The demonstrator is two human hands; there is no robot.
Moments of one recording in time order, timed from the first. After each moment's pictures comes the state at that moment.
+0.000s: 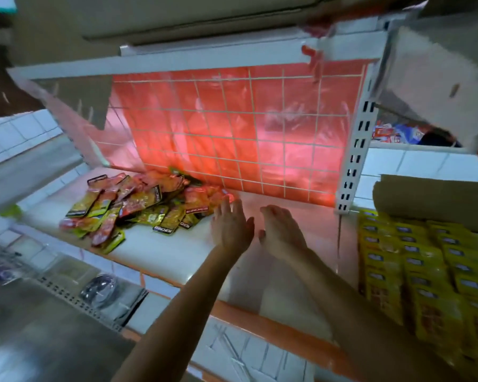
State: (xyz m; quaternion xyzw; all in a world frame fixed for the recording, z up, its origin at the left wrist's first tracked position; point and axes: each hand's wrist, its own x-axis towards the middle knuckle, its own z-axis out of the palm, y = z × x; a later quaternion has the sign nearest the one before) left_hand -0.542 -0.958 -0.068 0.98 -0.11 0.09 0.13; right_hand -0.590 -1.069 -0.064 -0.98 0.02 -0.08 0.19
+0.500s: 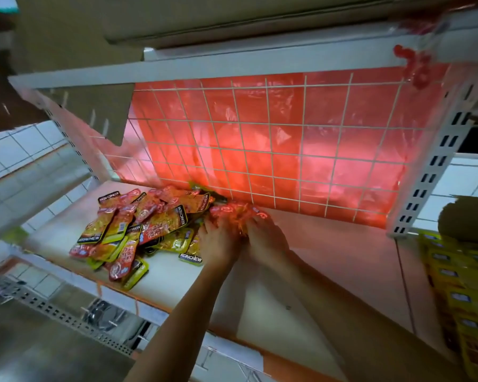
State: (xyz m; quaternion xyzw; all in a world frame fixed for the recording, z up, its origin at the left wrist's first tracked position) left_hand -0.449 -0.868 -0.089 0.98 -0.02 0.03 0.17; right_hand -0.474 -0.980 -0.085 -0.98 -0.02 -0.03 0.18
